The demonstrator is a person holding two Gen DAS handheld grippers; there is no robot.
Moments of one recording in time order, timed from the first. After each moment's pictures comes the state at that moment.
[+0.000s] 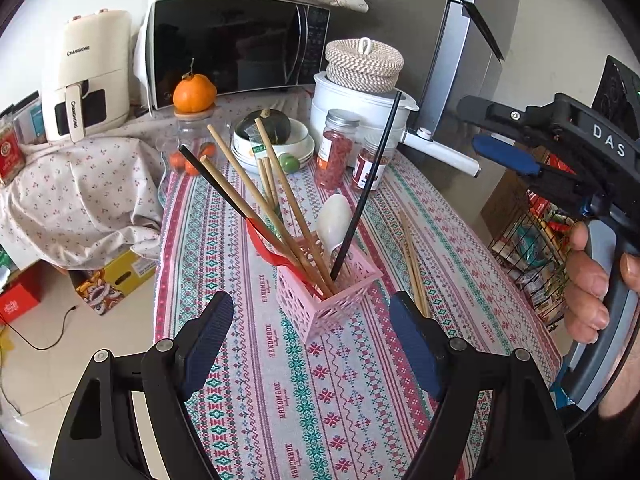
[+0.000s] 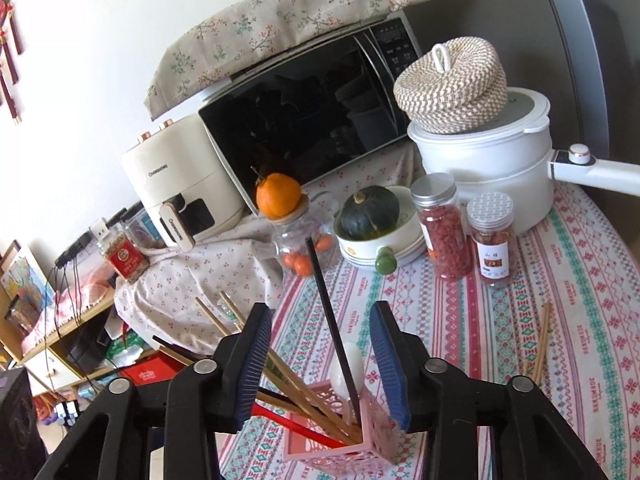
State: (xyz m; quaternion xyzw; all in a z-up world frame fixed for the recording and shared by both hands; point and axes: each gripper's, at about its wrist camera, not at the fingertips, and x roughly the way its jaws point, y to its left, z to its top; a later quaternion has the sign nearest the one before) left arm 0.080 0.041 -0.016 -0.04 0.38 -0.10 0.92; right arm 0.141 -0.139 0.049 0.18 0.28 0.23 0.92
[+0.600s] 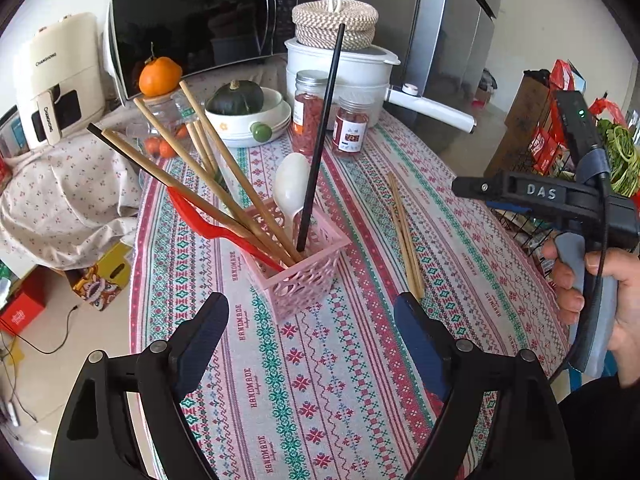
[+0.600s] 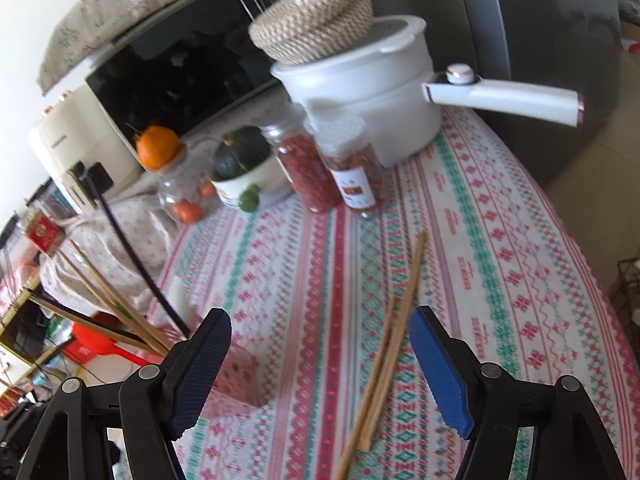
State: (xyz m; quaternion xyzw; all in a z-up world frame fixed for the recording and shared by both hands) left arm 0.087 -0.008 -0.042 0.01 0.43 -0.11 0.90; right arm 0.160 -0.221 -0.020 0.16 0.40 0.12 0.89
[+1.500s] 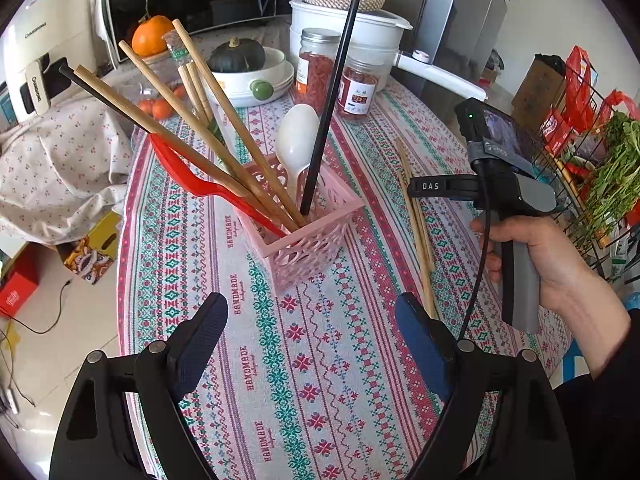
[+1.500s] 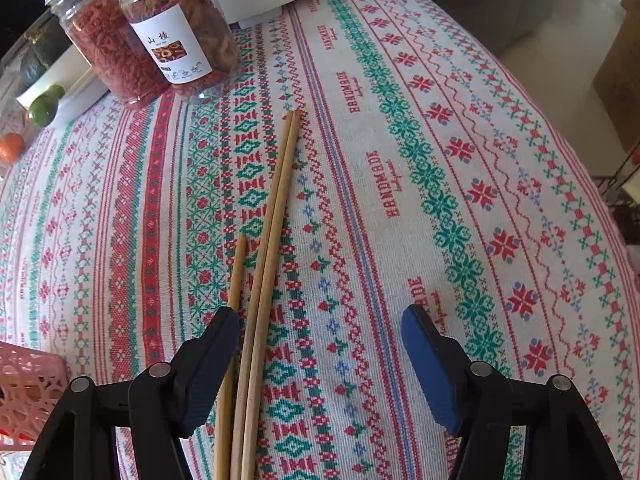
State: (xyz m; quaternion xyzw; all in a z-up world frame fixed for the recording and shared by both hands) left arm 0.098 -0.006 -0.065 0.01 0.48 -0.11 0.87; right arm 0.246 -0.219 -0.141 0.10 0.55 -0.03 0.83
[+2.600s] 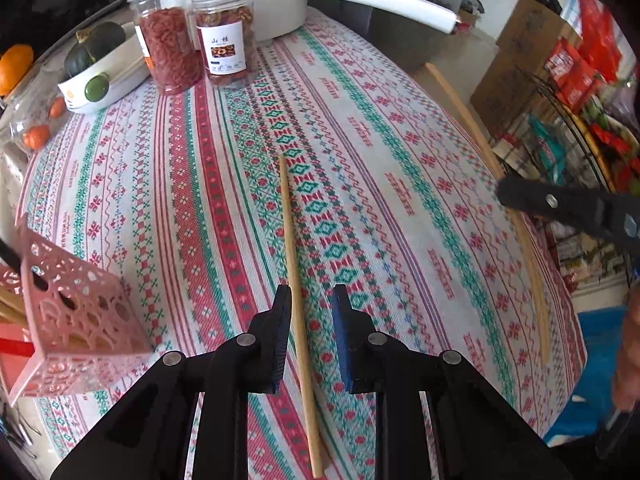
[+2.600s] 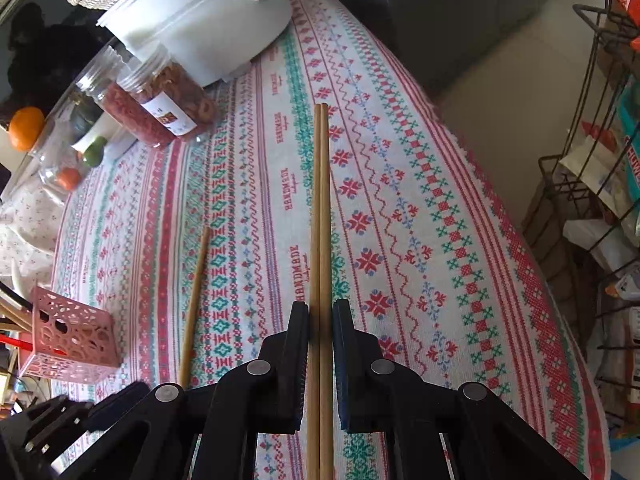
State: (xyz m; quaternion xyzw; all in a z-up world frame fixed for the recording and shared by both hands) left arm 0.201 -0.169 -0.135 0.05 0.55 -0.14 0.82; right arm 0.178 -0.323 -0.084 0.19 0.52 0.04 0.83
